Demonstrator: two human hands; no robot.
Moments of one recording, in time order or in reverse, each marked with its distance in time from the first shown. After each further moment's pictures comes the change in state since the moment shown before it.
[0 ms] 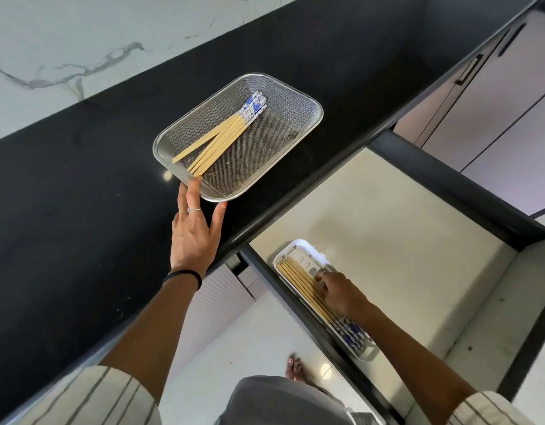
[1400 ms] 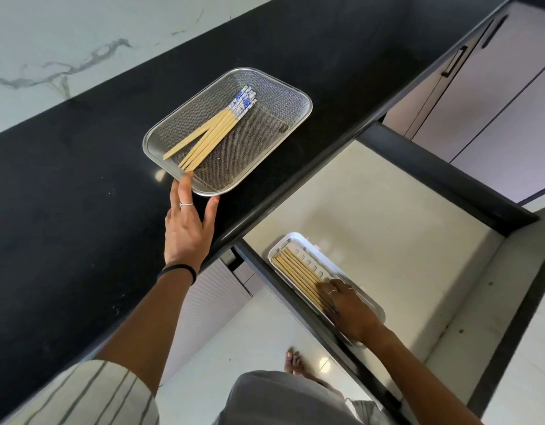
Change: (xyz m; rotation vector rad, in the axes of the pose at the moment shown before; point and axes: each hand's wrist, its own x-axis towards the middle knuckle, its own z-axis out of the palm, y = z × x) left_hand -0.001 0.003 -0.001 -0.006 -0.001 -0.014; right_hand -0.046 0.036 0.033 -0.173 0.111 -0.128
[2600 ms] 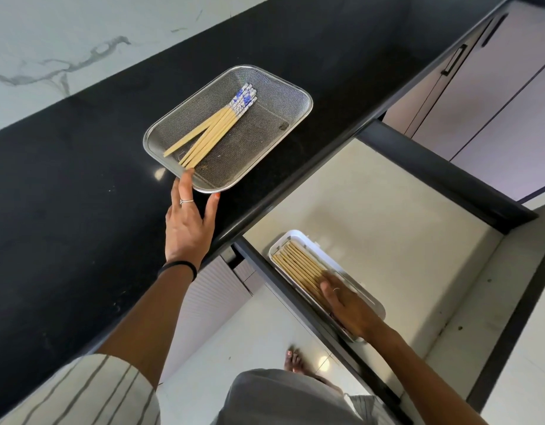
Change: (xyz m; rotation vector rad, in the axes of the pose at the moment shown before) left_hand -0.001 0.001 -0.001 0.002 -0.004 -0.016; right_hand -0.010 -0.018 -0.016 0.683 -0.058 0.207
